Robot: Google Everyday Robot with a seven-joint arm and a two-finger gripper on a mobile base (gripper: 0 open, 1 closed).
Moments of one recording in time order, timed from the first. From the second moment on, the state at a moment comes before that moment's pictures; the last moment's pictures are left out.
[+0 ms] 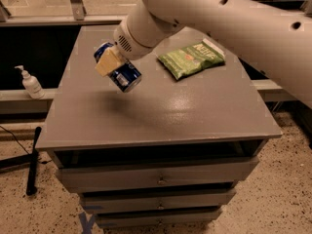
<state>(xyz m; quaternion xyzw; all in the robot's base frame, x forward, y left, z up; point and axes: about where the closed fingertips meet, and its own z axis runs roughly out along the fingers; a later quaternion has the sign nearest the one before) 0.598 0.096 0.922 -0.43 0.83 0.18 0.32</state>
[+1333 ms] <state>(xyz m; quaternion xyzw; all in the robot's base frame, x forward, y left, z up) 0.674 0.151 0.923 -0.39 0.77 0.21 0.46</state>
